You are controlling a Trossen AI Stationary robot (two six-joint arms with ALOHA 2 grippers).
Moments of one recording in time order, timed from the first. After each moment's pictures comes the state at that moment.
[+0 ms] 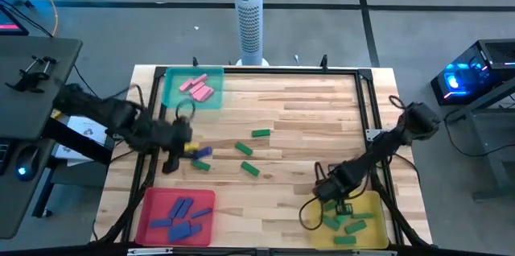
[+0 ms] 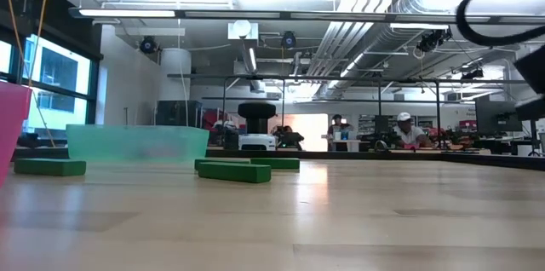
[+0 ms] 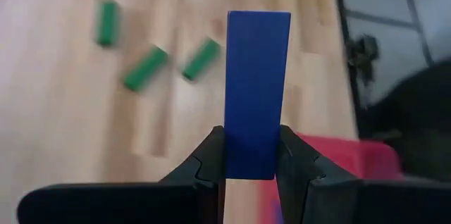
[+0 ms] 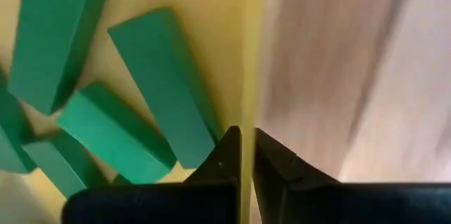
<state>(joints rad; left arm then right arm) -0.35 0.94 1.05 -0.95 -0.09 -0.43 0.63 1.63 0.86 -0.78 -0.26 0.56</state>
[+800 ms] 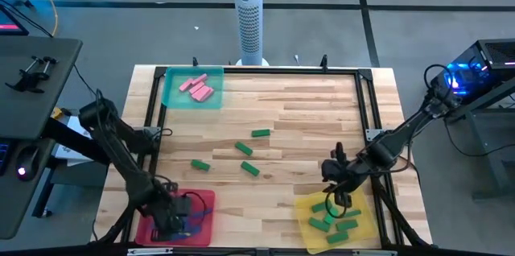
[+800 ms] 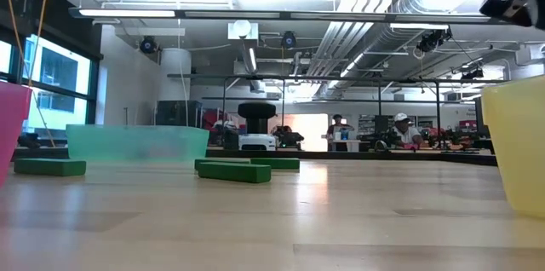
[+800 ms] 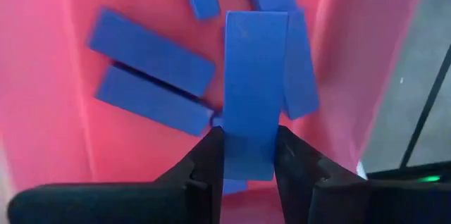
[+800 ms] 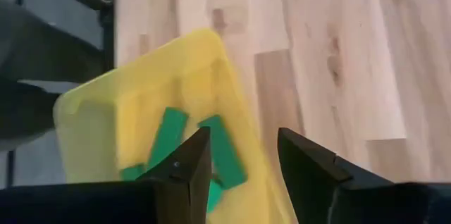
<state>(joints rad) -0.95 1.54 1.05 -0.86 0.16 -1.01 0.65 1.20 0.91 -0.73 0.11 0.76</state>
